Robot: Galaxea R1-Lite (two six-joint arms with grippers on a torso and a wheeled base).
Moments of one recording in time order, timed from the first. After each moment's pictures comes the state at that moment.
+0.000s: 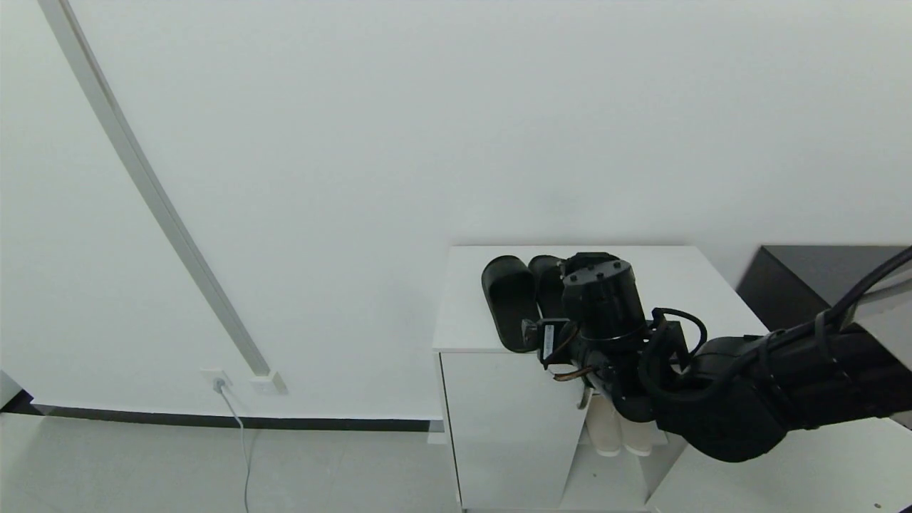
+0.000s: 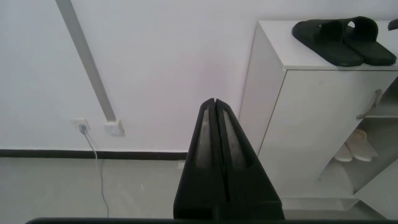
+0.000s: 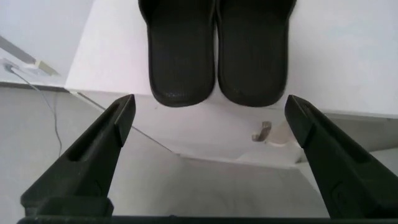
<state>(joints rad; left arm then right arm) 0.00 0.00 0.00 0.00 0.04 0.00 0.78 1.97 -1.07 -0.48 -0.58 0.36</state>
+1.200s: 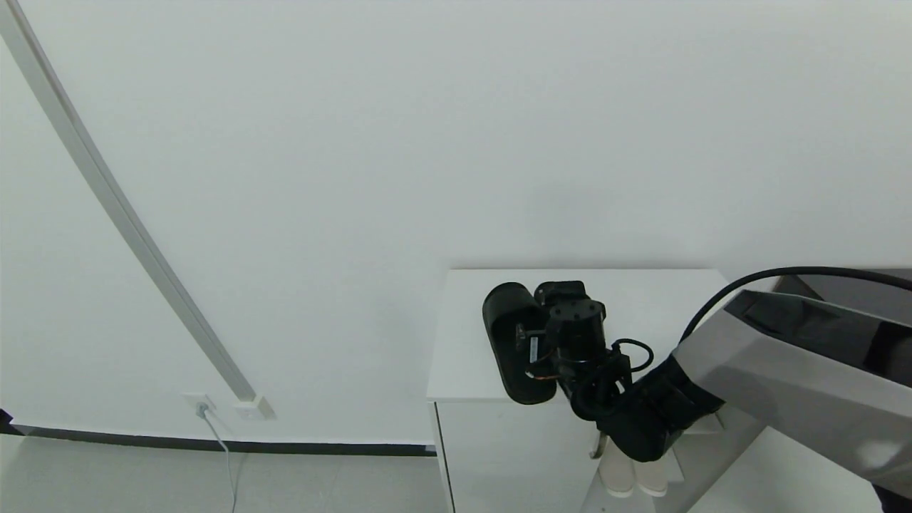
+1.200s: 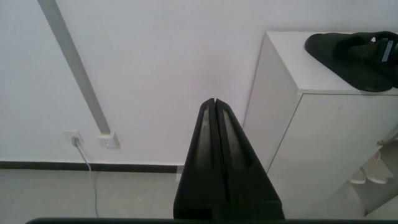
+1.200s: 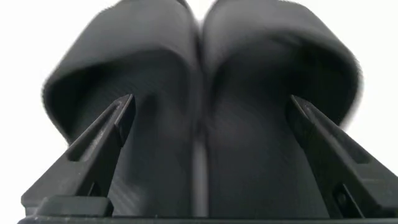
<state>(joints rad) 0.00 0.00 0.00 0.00 0.04 0.00 0.67 2.32 -1.15 -0.91 -0.56 0.20</state>
